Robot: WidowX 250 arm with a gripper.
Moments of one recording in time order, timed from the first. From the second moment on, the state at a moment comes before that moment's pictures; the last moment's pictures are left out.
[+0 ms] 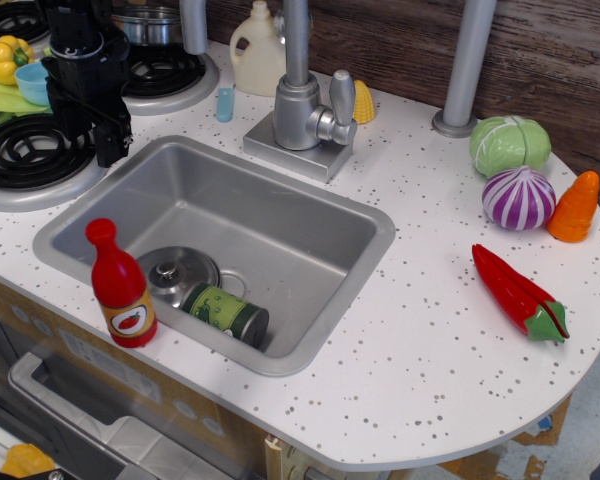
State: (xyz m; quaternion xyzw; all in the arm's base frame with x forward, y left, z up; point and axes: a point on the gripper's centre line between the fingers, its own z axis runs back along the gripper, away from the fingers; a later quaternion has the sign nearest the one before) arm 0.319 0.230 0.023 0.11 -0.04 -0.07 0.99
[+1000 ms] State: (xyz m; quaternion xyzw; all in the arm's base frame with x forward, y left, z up) arm 0.217 0.159 0.102 0.17 0.01 0.01 0.99
